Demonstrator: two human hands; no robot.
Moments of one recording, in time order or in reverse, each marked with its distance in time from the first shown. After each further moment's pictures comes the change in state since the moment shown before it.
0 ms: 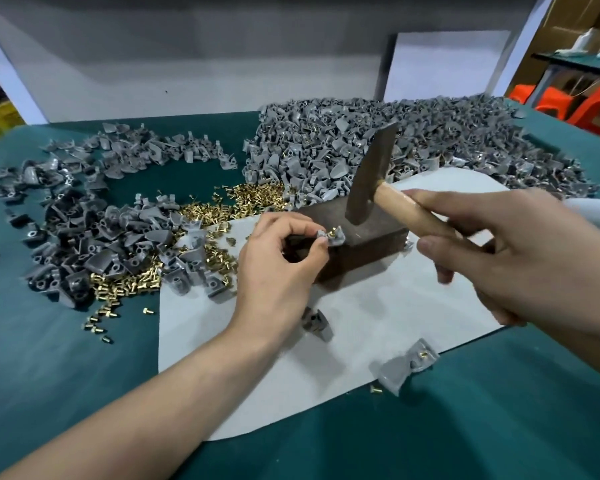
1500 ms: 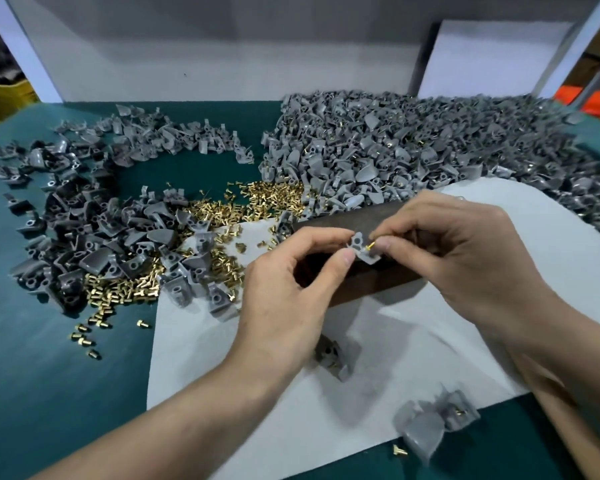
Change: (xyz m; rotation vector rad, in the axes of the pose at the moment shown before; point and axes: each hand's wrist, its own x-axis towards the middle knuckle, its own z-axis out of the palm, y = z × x) left_hand -0.003 0.004 -0.003 -0.135 -0.064 -0.075; right_hand 0.065 0.032 0.057 0.129 0.232 -0.365
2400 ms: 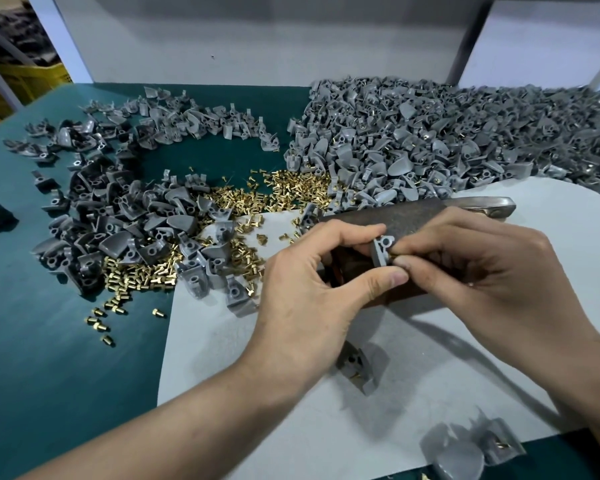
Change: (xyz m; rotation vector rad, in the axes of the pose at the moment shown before) left_hand -0.001 0.007 -0.001 -0.064 -0.011 -0.045; right_hand -0.010 0.004 0.010 -0.070 -0.025 -0.056
